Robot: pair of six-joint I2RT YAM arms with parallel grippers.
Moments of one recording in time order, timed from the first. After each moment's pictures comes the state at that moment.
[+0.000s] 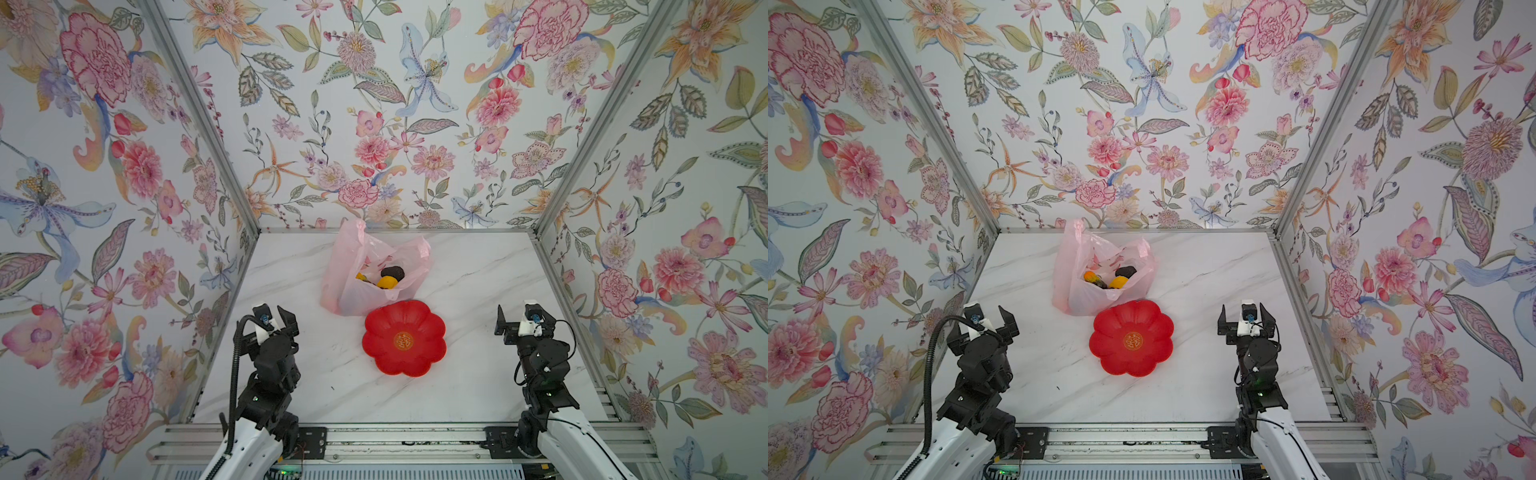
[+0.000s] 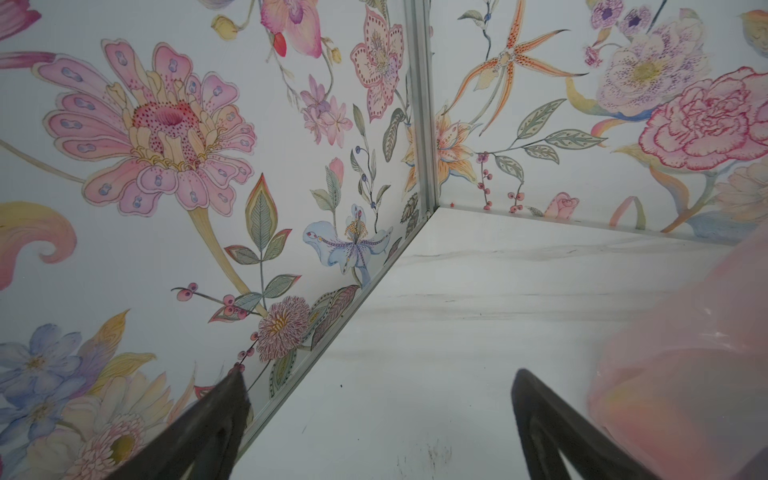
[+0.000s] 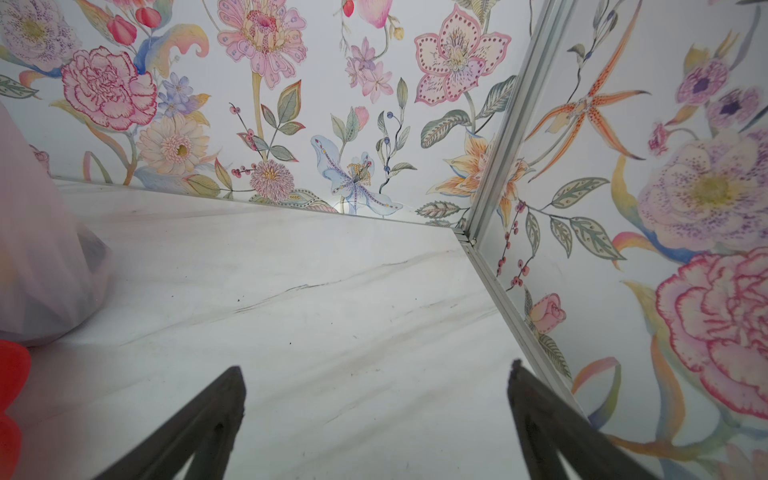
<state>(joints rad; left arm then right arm) -0.31 0.44 0.28 0.01 -0.91 0.02 0.11 0.66 0.08 0.52 0.14 -0.14</state>
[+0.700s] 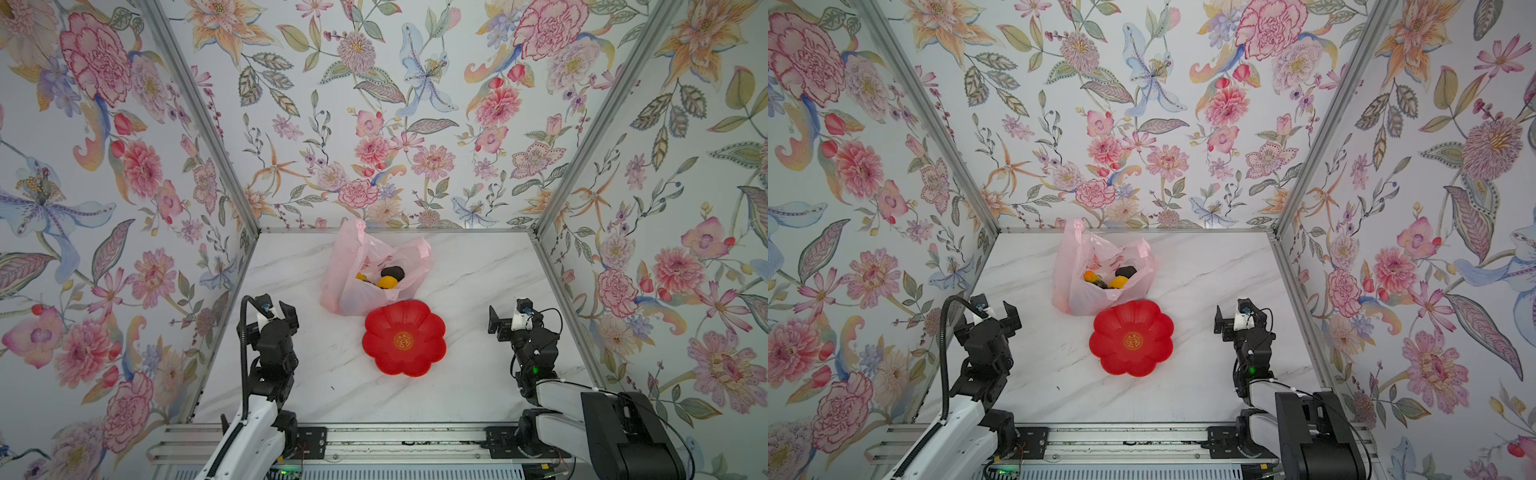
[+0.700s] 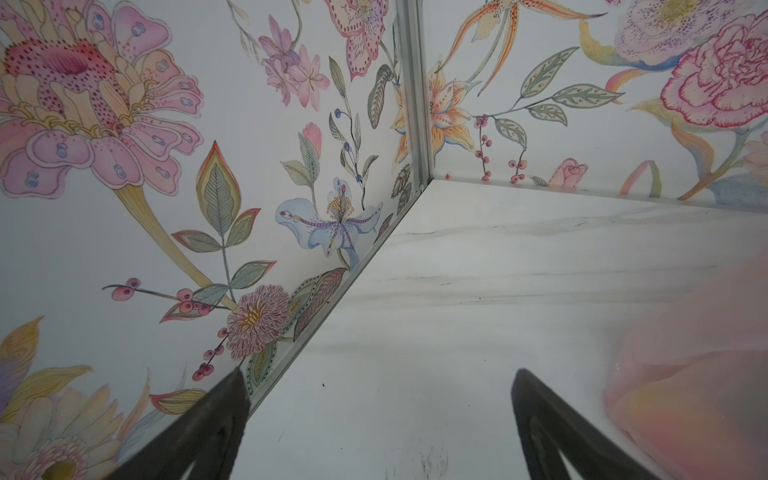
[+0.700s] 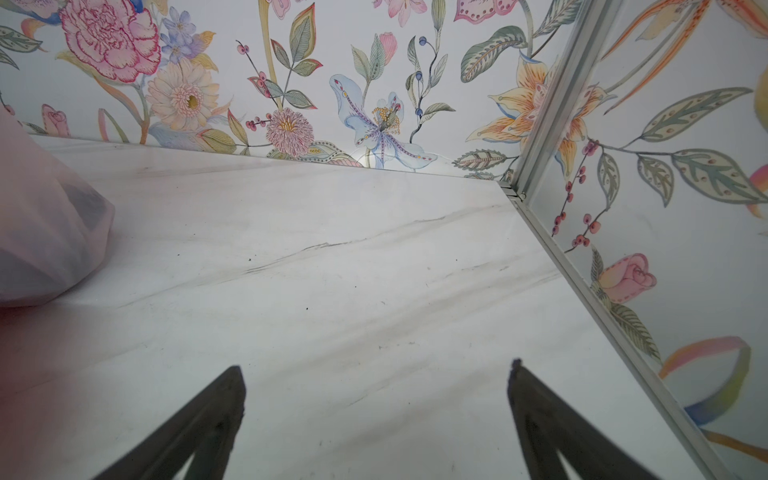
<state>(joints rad) -0.14 0.71 0.27 0.21 -0.68 0.03 0.04 1.22 0.07 1.00 -0.01 -0.09</state>
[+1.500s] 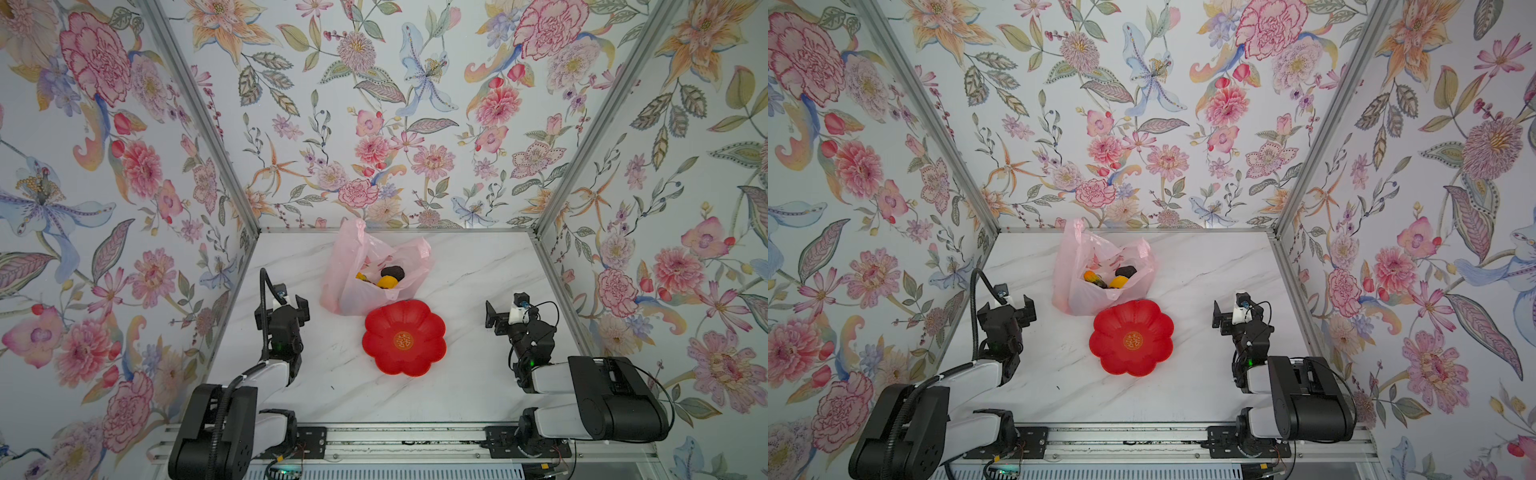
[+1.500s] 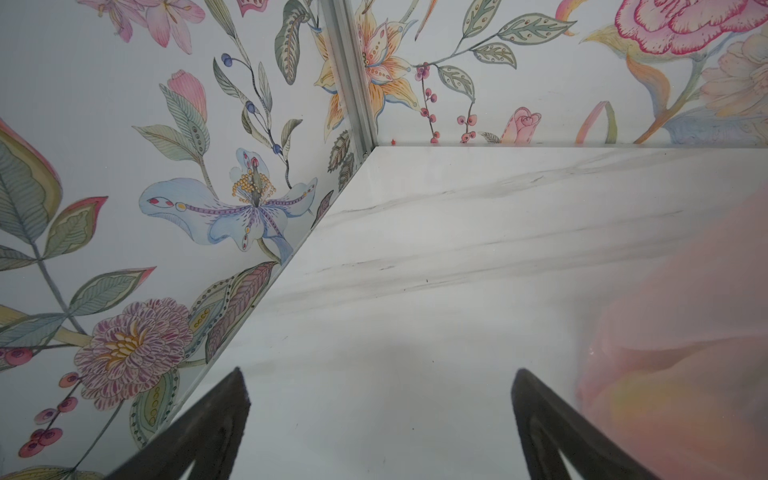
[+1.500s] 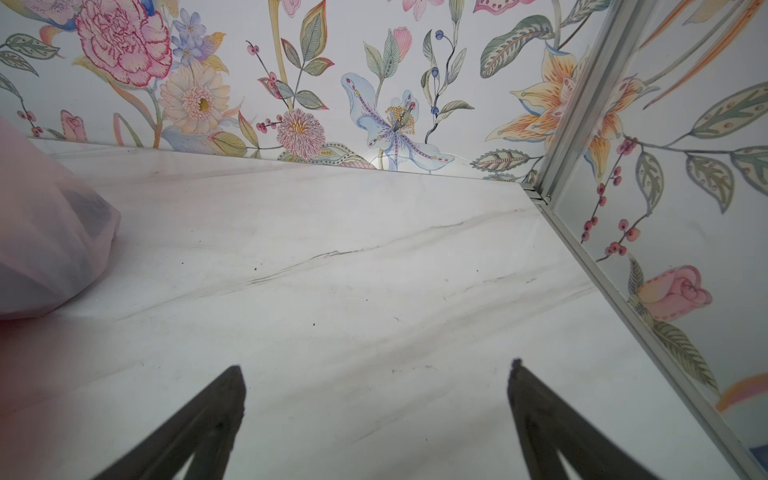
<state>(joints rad) -0.08 1.27 0.27 0.70 -0.48 0.04 0.02 1.42 0.13 1.13 -0.07 -0.08</state>
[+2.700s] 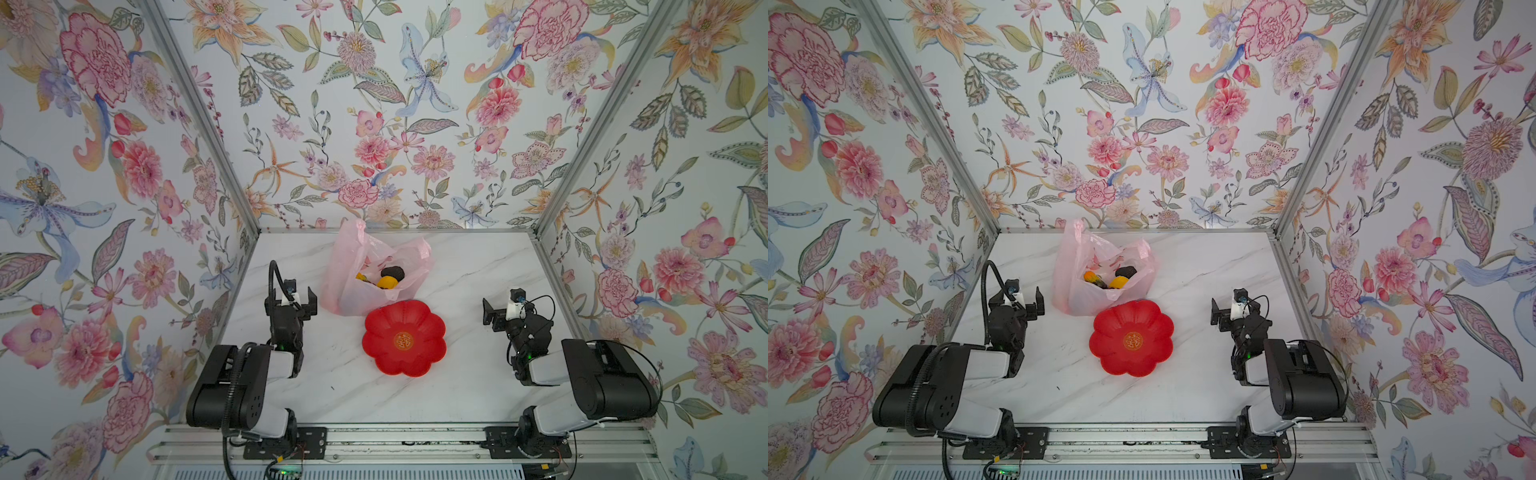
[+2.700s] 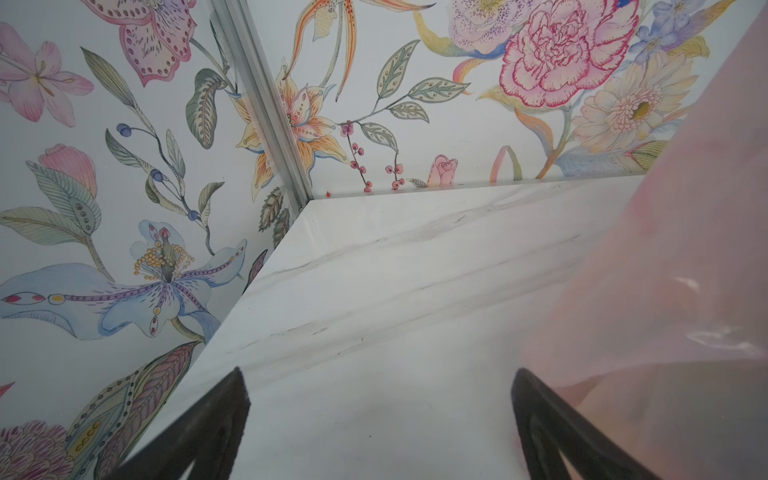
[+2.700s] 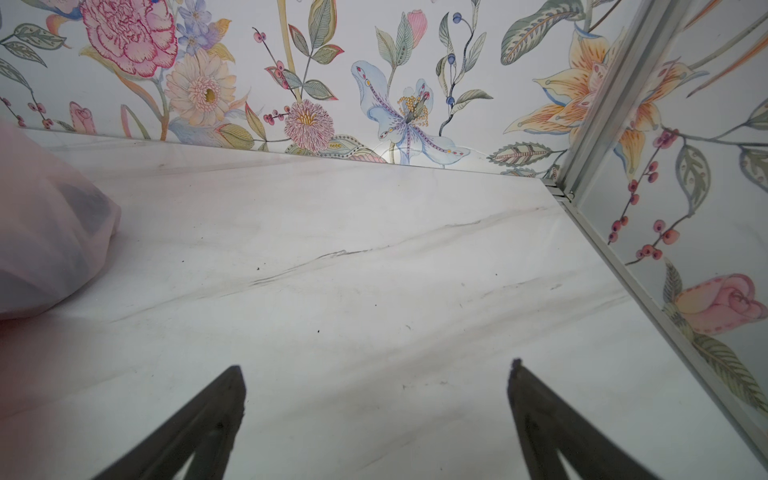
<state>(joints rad) -0.05 1.50 0.27 1.09 -0.25 0.14 0.00 1.53 0.19 1.18 -0.12 -0.08</state>
